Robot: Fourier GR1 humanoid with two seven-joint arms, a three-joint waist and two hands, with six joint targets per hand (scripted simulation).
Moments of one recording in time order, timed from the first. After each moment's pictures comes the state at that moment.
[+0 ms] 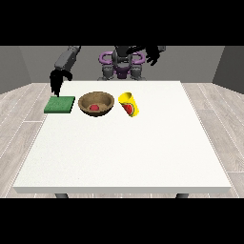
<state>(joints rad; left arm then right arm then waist) -0.78 0.02 -0.24 -1.34 -0.33 0.45 0.30 -0.30 -0.36 -0.43 -1.02 -0.36 0.29 -0.15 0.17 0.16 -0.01</state>
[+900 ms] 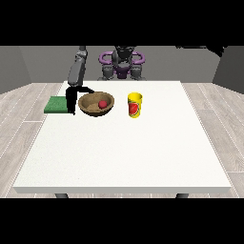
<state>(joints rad) -0.80 0.50 0.32 -1.33 0.39 -0.23 0.19 -0.39 -0.27 -0.45 -0.92 -0.36 0.18 -0.28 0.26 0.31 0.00</state>
